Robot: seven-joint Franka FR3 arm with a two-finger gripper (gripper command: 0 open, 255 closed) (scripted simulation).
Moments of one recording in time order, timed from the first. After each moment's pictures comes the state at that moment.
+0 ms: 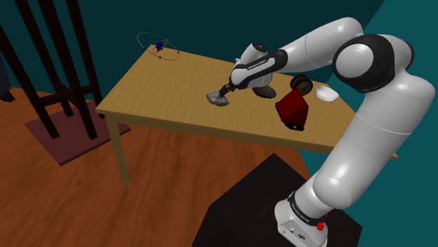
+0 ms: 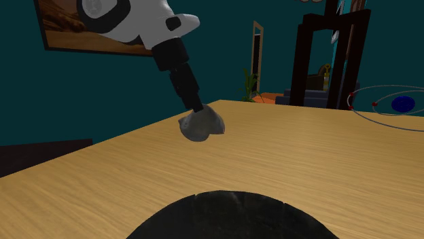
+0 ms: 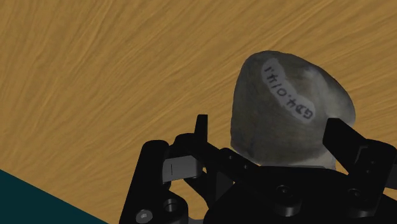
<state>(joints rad) -0.08 0.20 -0.15 -2.17 0.02 2.76 -0.35</state>
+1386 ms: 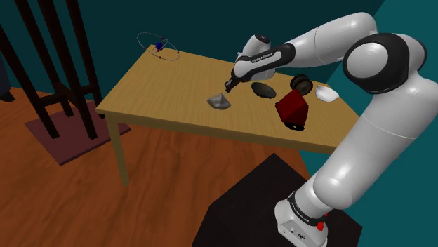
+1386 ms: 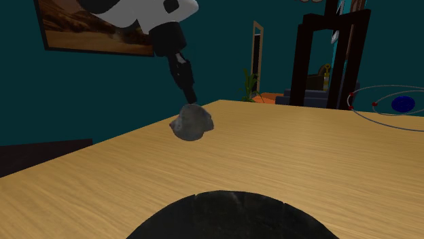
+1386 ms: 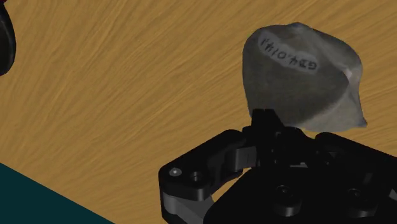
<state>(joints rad) -0.08 0.14 -0.16 -2.15 0.00 2.65 -0.33</state>
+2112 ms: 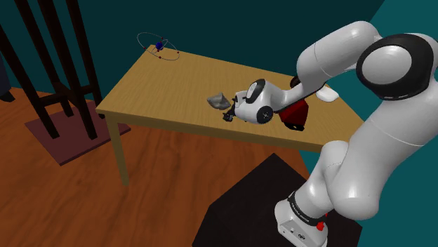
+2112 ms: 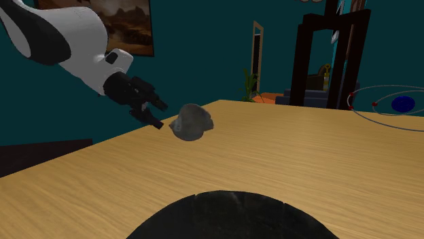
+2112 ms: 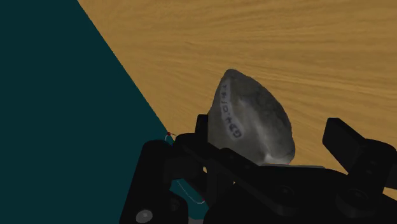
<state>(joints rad) 0.52 0.07 -0.67 -2.48 -2.52 2.72 1.77</state>
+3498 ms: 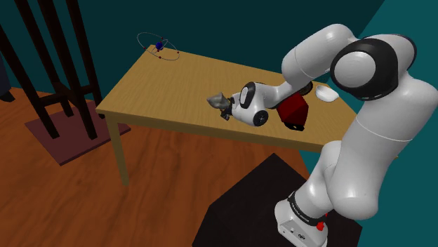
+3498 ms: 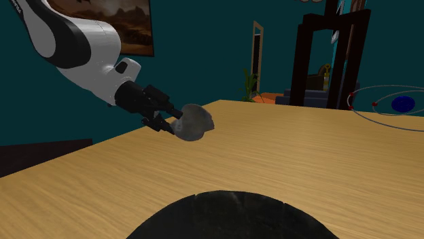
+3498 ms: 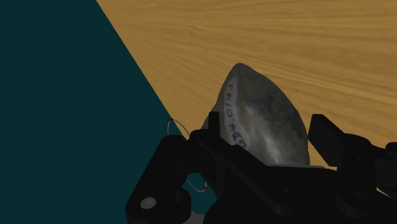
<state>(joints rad) 0.50 0.21 -0.65 -2.39 -2.71 2.66 1.99</state>
